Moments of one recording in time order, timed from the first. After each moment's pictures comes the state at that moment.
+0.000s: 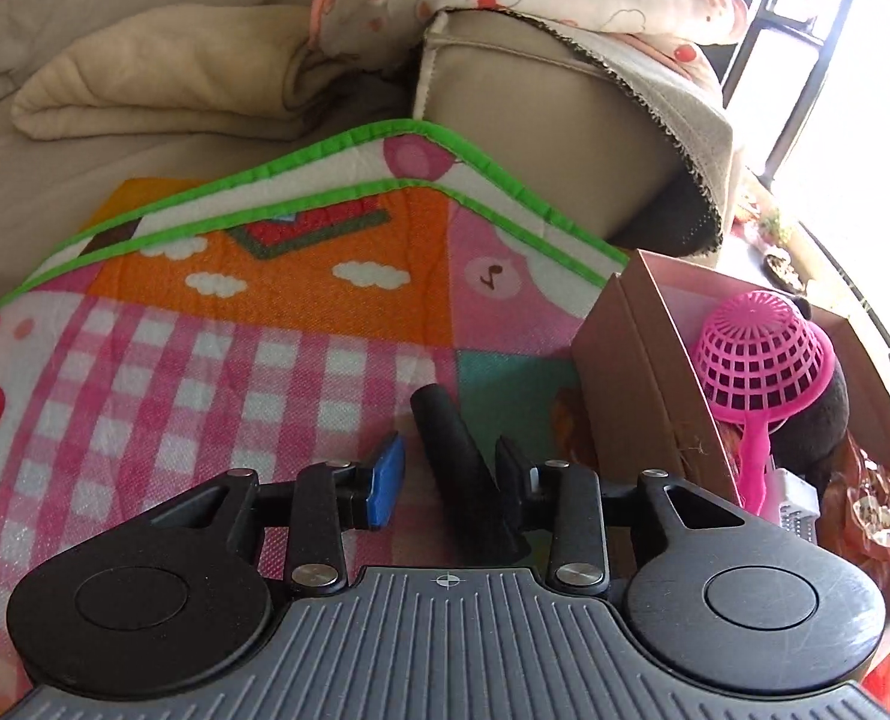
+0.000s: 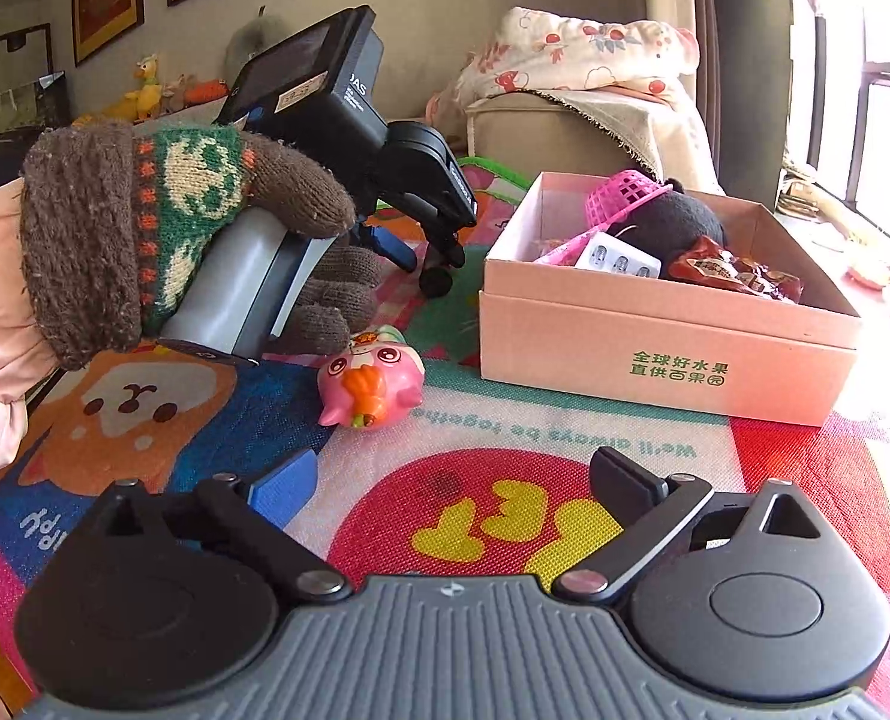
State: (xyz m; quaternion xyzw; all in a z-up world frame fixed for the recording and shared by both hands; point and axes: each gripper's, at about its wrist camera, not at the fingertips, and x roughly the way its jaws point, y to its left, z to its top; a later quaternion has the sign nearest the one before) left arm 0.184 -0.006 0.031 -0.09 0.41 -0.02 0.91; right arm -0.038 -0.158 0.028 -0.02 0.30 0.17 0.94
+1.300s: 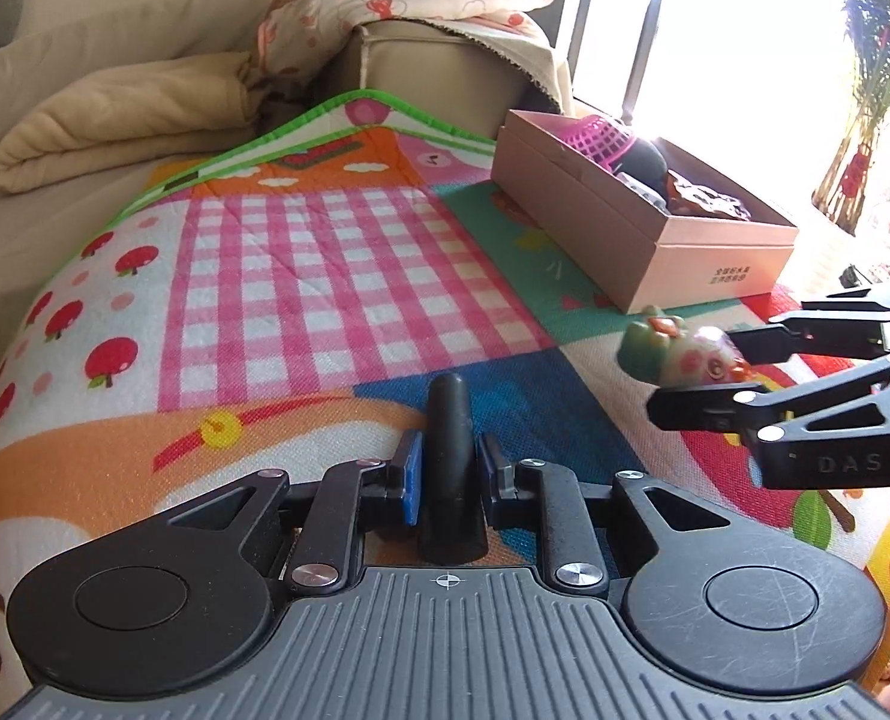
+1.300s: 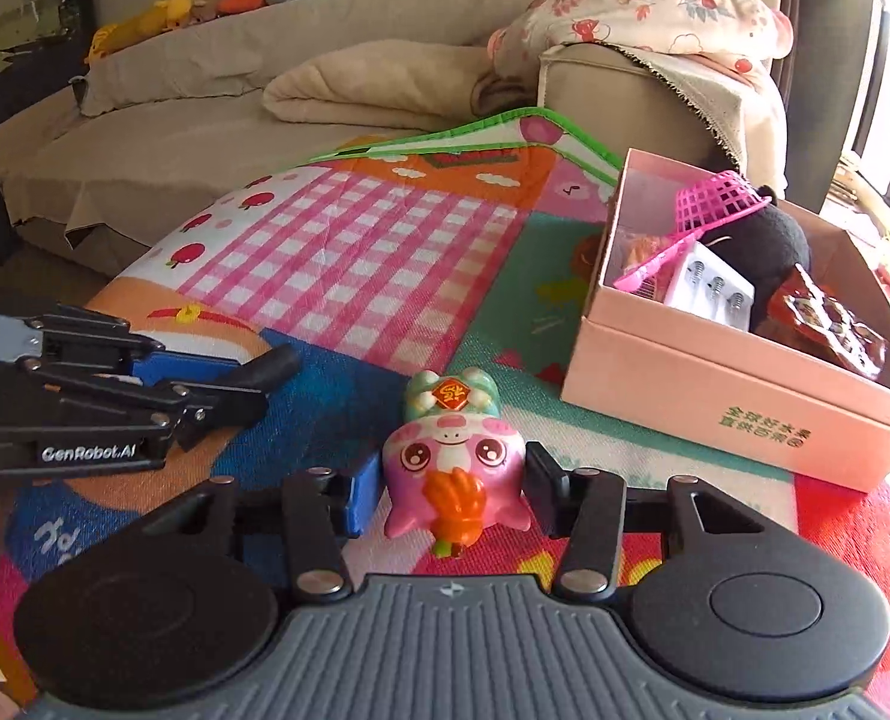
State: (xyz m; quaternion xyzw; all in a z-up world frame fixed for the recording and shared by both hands) left arm -0.011 0.072 0.019 0.00 0.37 -0.16 0.92; right arm -0.013 -0.117 0.047 -0.08 0.37 0.19 0.90
